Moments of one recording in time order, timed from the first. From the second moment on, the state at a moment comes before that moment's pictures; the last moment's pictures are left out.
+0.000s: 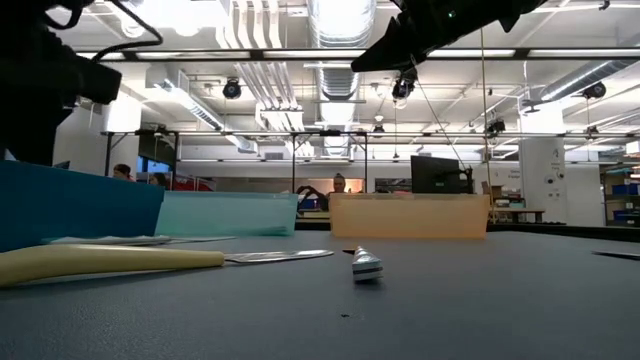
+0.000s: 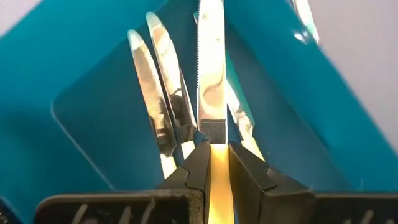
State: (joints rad) left arm -0.47 1.15 0.71 -1.07 -0.23 -1.33; right arm -0.14 1.31 0.94 0.02 0.03 -0.27
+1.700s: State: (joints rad) left arm -0.47 1.16 0.61 -0.99 -0.23 -1.38; right arm -0.14 1.31 0.93 0.02 0.03 -0.27
